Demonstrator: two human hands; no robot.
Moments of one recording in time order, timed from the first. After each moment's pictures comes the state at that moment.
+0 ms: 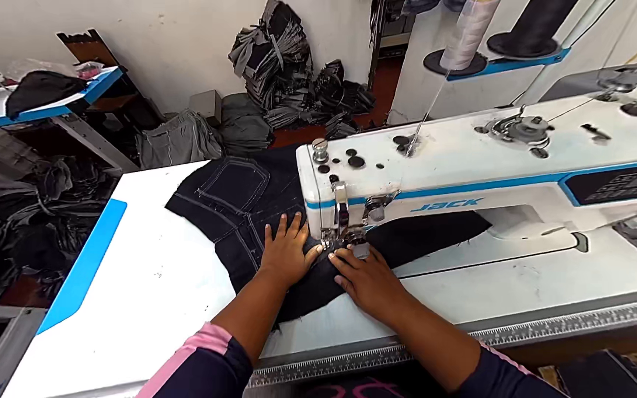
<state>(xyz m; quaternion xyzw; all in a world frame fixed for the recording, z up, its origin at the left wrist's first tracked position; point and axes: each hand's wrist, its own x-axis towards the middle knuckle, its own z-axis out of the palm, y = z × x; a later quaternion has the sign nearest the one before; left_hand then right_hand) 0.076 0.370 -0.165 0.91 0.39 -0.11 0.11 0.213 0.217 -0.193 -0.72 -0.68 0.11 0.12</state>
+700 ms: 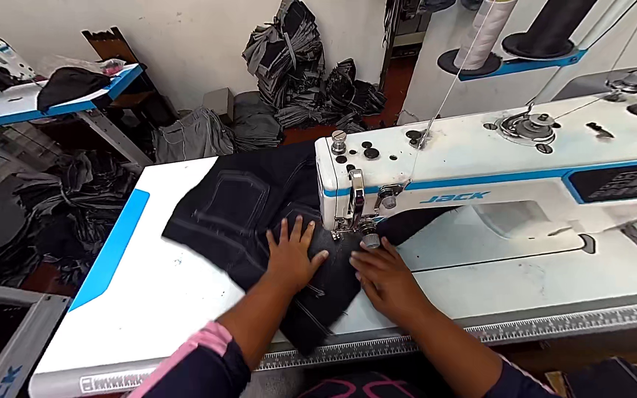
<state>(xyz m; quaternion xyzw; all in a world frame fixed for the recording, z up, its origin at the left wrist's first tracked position) 0.047 0.348 -0.173 0.90 0.41 -0.09 0.13 0.209 0.189 -0.216 -0.64 -0.69 -0.04 0.34</state>
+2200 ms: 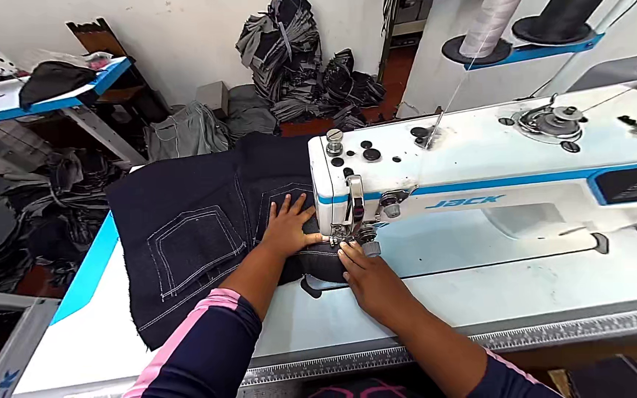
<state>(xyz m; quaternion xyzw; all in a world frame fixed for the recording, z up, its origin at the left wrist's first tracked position) 0.080 0.412 -0.161 0.92 0.35 -0.08 0.15 0.201 0.213 -0.203 -0.72 -0.67 0.11 0.16</state>
